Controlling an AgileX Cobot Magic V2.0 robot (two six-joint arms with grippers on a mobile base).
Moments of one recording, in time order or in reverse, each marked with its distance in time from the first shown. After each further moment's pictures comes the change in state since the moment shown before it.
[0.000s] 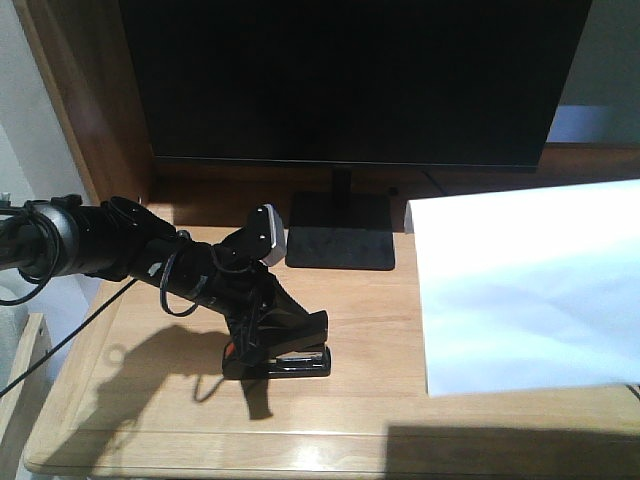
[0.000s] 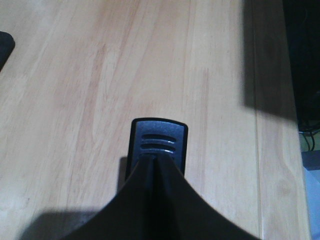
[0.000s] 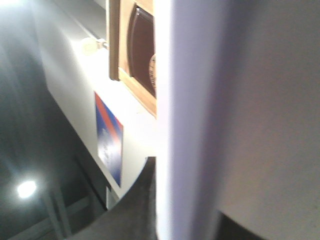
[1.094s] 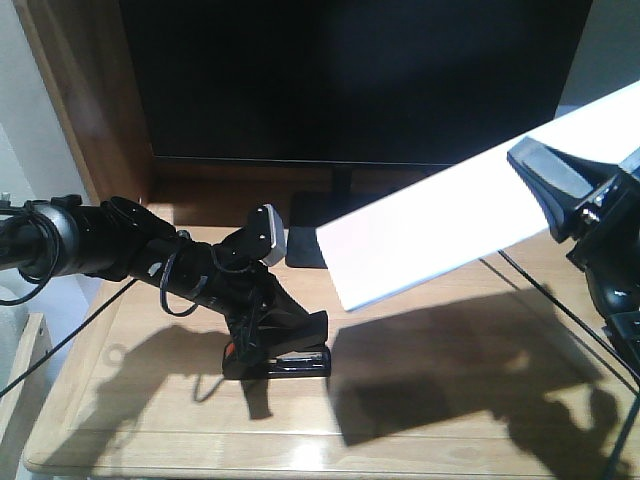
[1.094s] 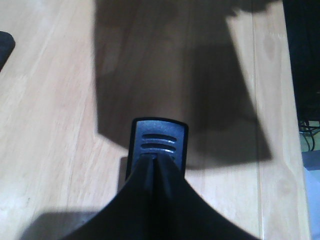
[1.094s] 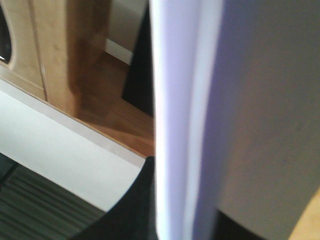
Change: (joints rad) left arm 0.000 0.000 0.000 0.000 0.000 0.000; right arm -0.187 0.789 -0.275 -0.492 -0.082 0.264
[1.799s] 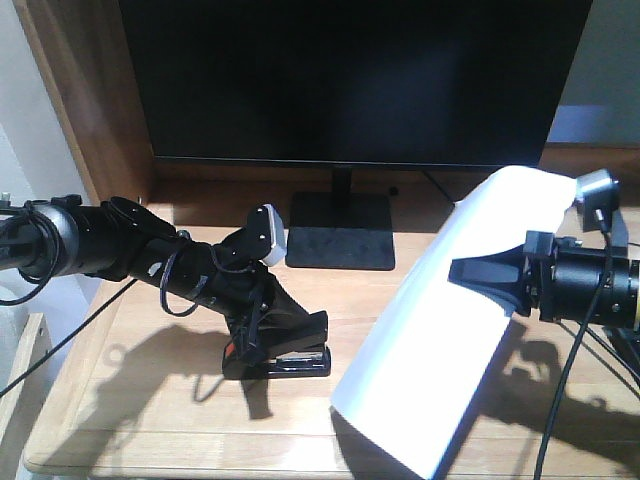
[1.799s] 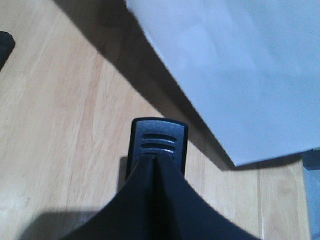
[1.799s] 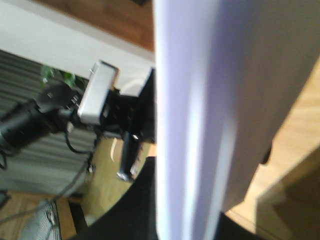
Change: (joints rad) left arm 0.000 0.000 0.000 0.000 0.000 0.000; right arm -0.156 0.396 -0.222 -0.797 -0.181 0.230
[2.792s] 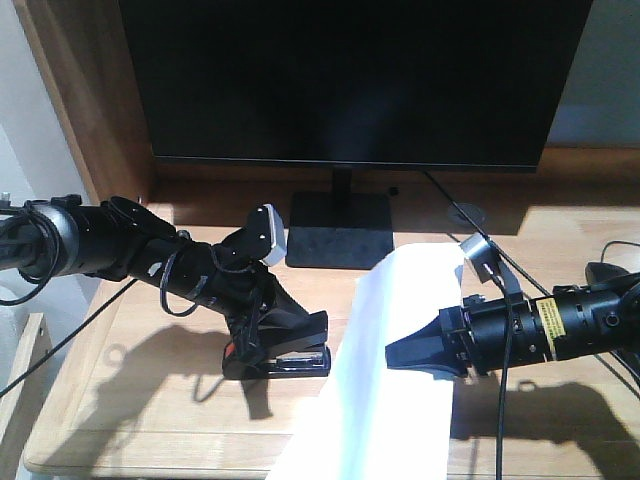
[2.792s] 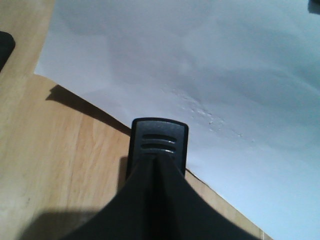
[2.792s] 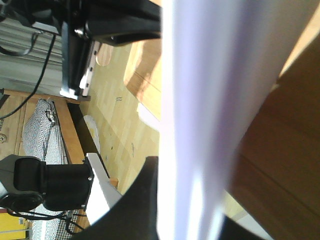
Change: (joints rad) left arm 0.000 0.000 0.000 0.000 0.000 0.000; right arm 0.199 0.254 -0.068 -0.146 0.000 -0.072
